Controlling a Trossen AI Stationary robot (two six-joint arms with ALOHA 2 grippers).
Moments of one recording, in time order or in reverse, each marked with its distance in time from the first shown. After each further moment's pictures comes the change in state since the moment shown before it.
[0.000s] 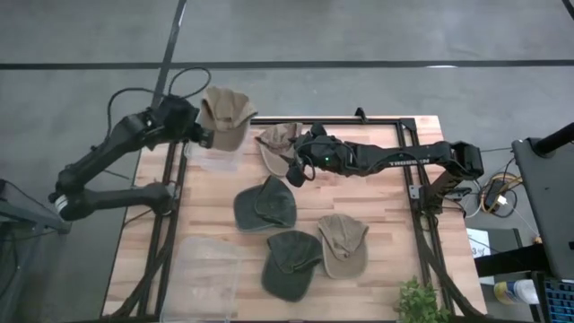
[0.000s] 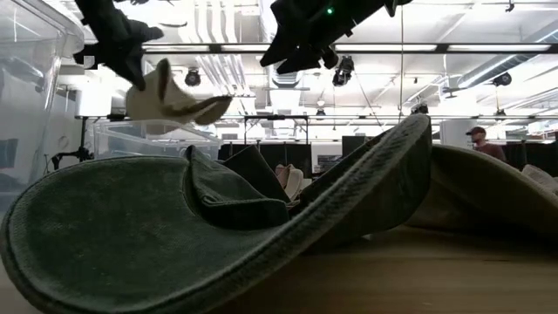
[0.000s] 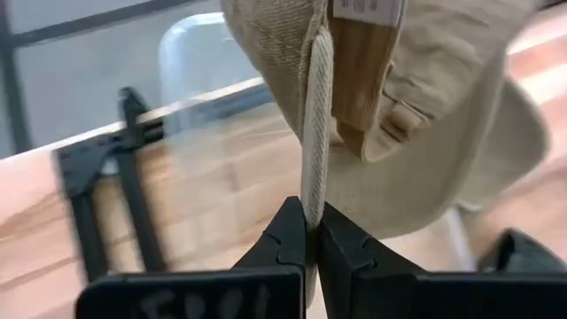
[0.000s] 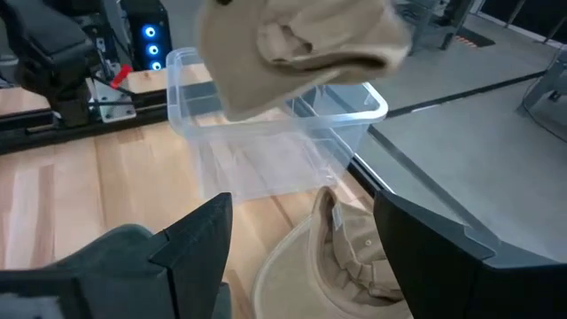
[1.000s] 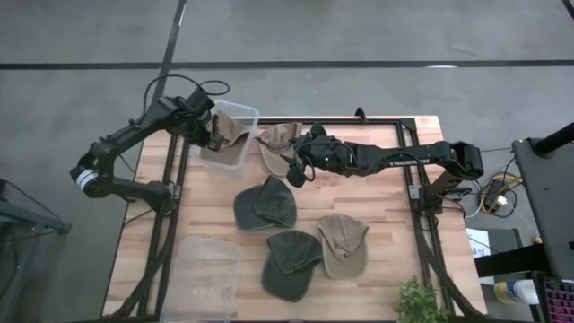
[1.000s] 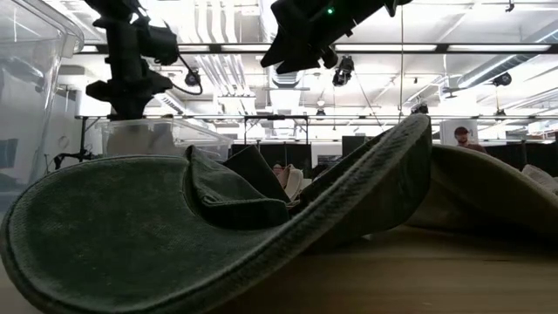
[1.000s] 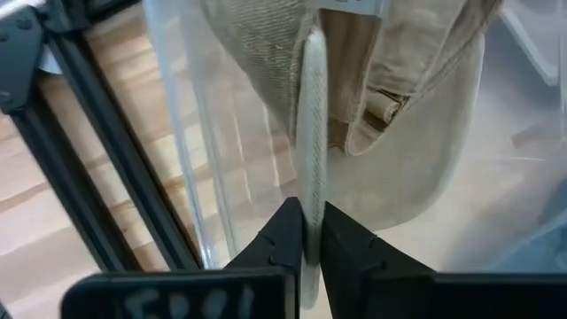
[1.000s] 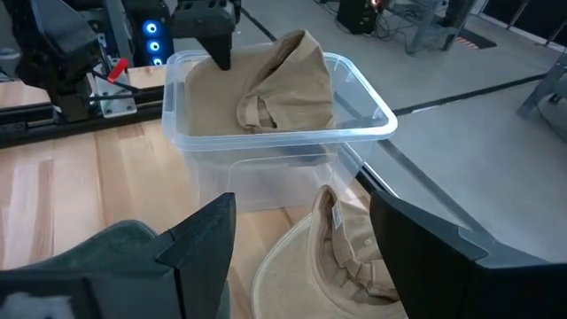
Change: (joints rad) left arm 0.120 0.322 -0.001 -0.115 0.173 0.104; right arm 0.001 0.002 0.000 -0.001 -0.002 -0.009
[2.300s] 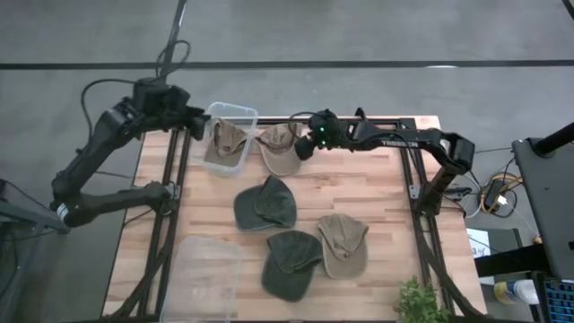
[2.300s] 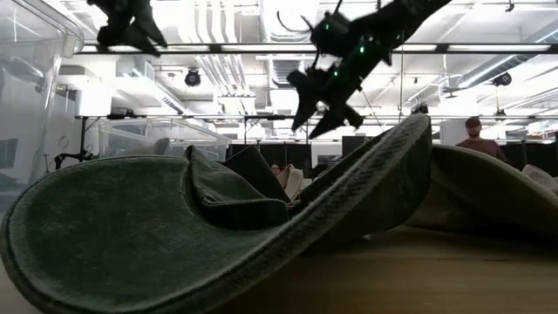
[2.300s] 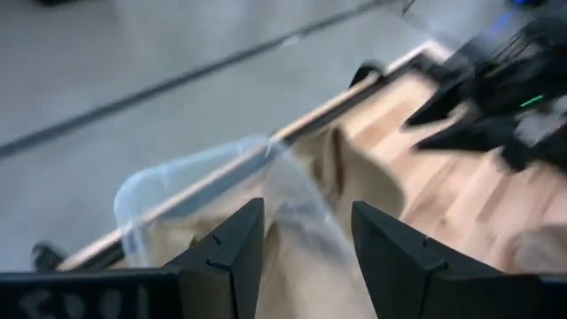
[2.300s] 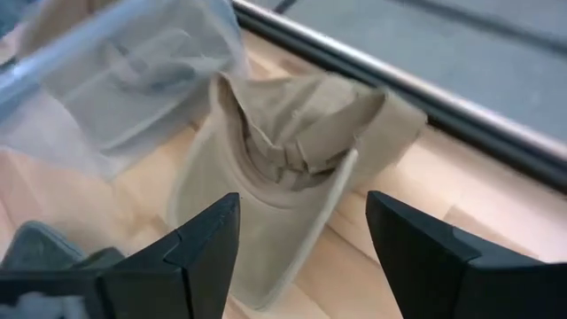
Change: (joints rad) left arm -0.010 -0.370 0.115 0.290 0.171 0.162; right arm -0.315 0.086 -0.035 -0.203 -0.264 0.421
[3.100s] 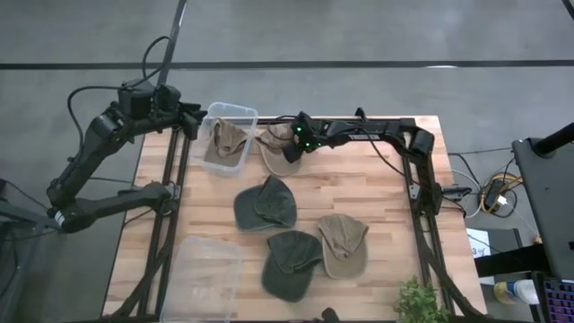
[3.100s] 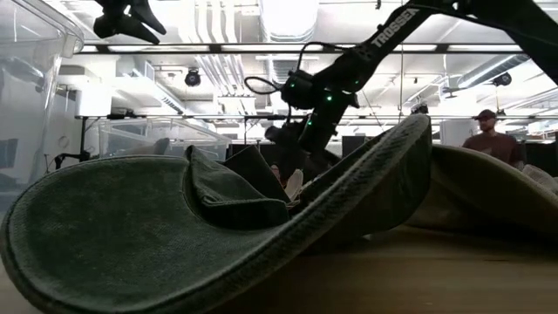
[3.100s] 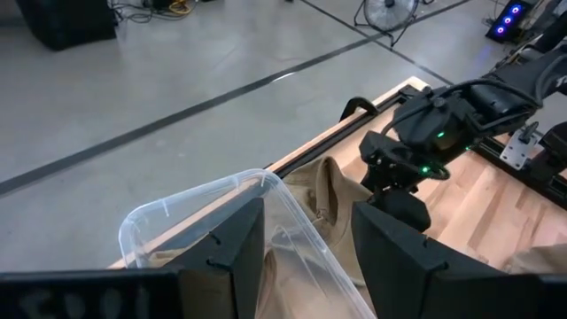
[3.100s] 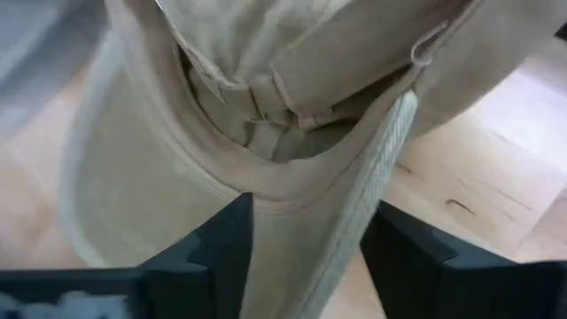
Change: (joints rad) left arm -0.002 -0.057 -0.010 0.052 0.003 0.009; right arm -0.046 0.355 0.226 -0.123 -0.111 0.018
